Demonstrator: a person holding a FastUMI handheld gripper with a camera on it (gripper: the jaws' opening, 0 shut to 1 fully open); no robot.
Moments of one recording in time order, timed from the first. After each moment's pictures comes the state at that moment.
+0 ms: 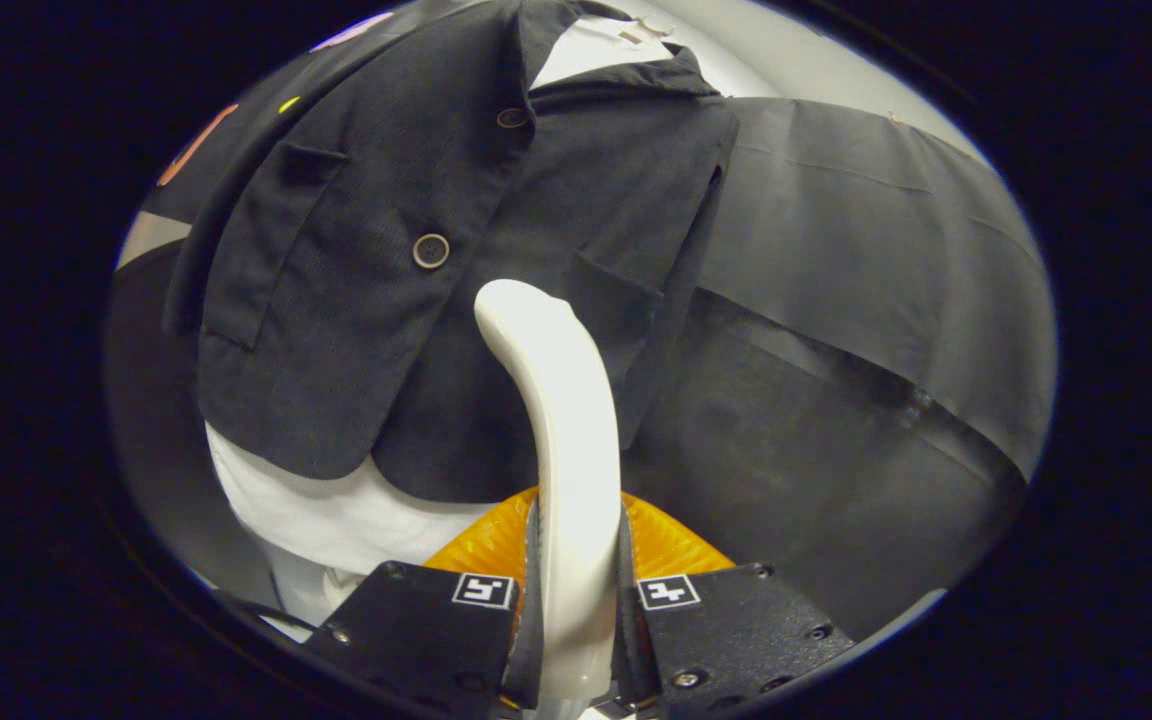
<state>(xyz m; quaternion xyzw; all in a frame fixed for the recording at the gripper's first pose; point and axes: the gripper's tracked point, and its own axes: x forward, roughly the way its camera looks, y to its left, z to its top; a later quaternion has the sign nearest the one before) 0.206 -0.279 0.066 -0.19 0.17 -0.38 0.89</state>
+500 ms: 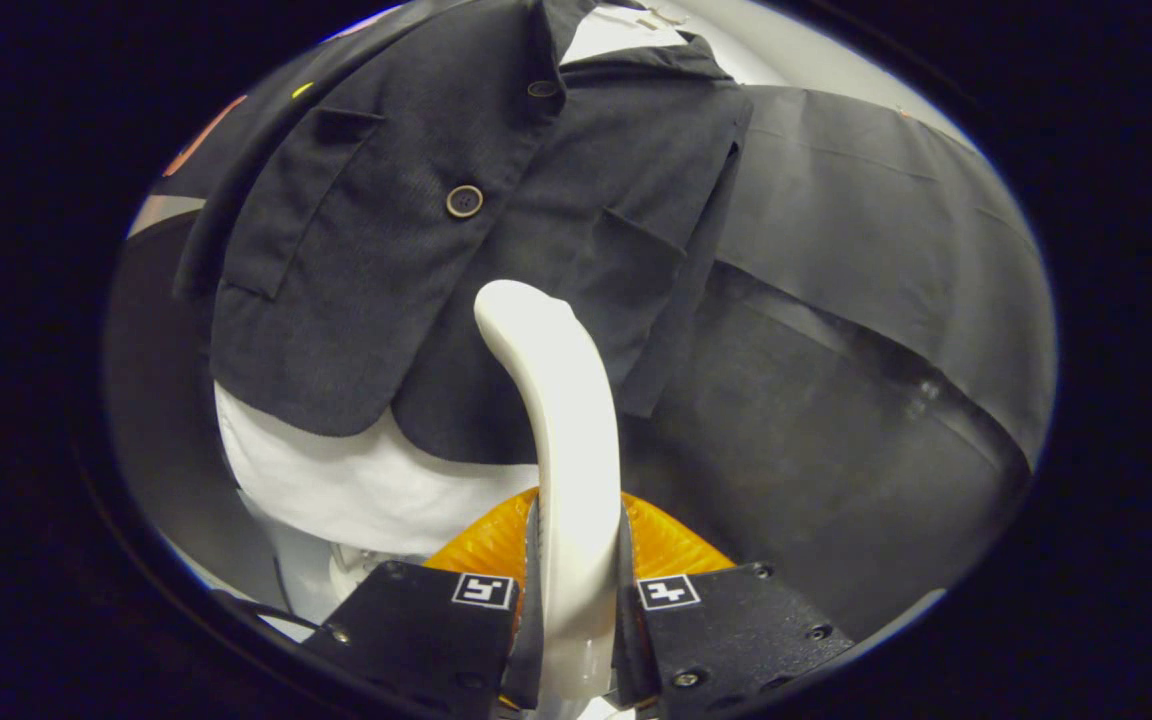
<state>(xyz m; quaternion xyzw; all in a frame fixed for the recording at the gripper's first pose) 0.204 -0.279 0.064 -0.18 0.20 -0.38 0.89</state>
